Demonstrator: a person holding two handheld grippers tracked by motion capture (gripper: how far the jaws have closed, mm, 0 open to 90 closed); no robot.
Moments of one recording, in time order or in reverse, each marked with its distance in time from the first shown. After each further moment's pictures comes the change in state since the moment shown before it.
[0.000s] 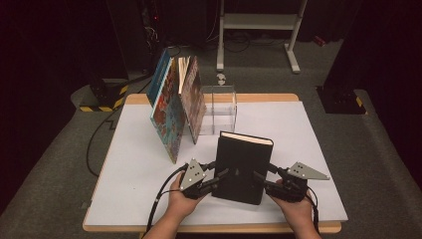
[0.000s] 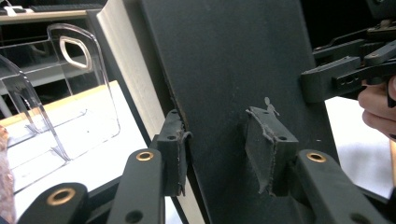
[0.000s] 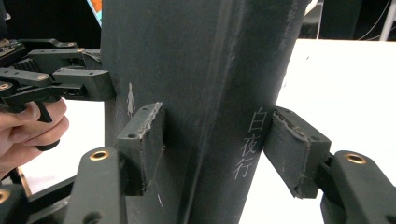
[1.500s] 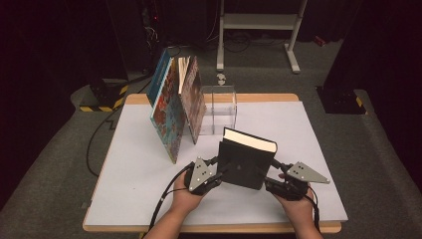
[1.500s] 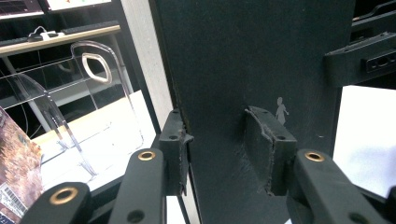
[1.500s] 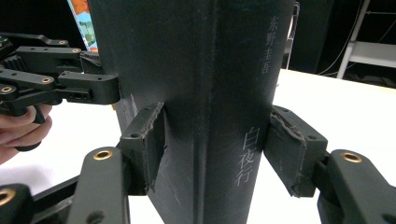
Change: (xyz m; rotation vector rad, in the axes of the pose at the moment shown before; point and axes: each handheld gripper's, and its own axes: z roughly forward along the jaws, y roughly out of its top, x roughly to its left) left arm 0.003 -0.011 0.018 -0.039 0.051 0.115; right arm 0.000 0.002 0.001 -0.061 -0.093 -0.123
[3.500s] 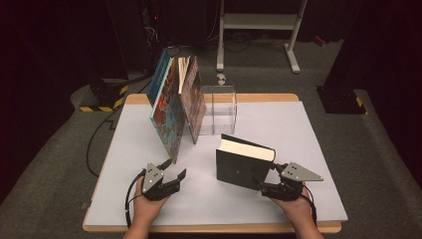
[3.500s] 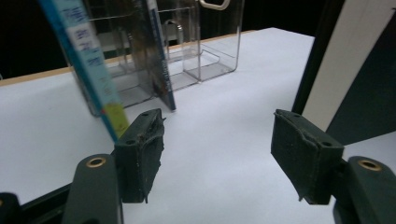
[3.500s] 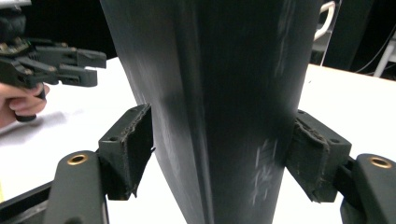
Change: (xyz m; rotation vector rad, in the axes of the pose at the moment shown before) left arm 0.084 -0.010 -0.091 0.037 0.287 -0.129; right arm 0.001 -0.003 0.010 0.024 0.115 -0.024
